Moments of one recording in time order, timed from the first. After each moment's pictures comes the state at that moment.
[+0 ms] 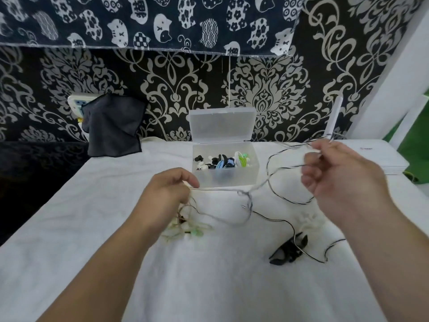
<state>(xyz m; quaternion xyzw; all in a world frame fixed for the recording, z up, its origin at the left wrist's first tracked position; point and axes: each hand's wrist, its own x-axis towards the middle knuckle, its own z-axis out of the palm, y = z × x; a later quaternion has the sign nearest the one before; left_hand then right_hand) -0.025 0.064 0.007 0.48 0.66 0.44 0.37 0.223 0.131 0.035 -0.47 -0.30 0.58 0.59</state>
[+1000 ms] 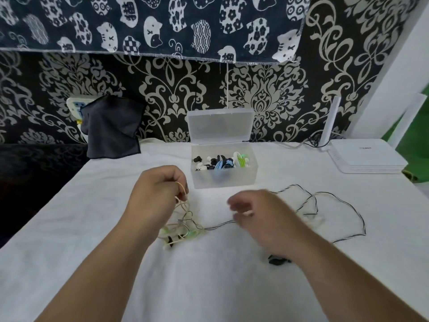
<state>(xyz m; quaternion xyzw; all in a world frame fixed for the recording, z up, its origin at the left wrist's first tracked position) -0.024 0.066 0.012 0.45 0.68 0.49 0.32 0.177 0.098 -0.015 -0.50 -0.78 0.32 0.16</state>
